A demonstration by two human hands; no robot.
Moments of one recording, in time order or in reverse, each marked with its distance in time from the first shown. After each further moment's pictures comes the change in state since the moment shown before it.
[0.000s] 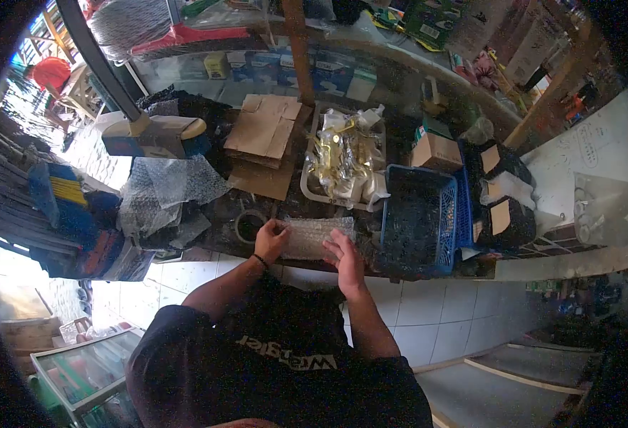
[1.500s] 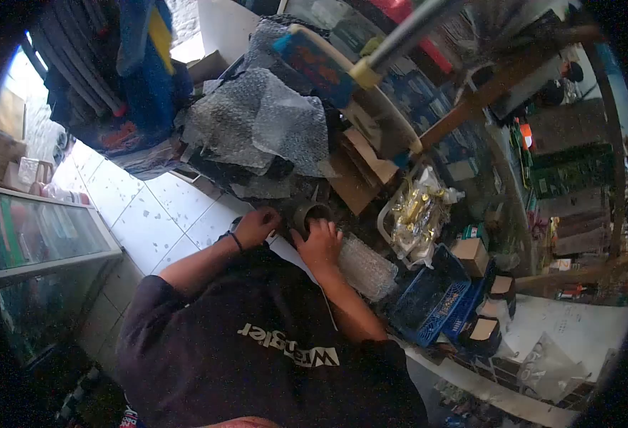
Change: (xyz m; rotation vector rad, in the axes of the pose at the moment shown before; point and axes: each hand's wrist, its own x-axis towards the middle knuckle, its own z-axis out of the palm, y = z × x) left_hand -0.042 -0.055 -0.159 0.009 0.130 -0.030; right_hand 0.043 0.059 0.179 -1.704 -0.308 -0.871
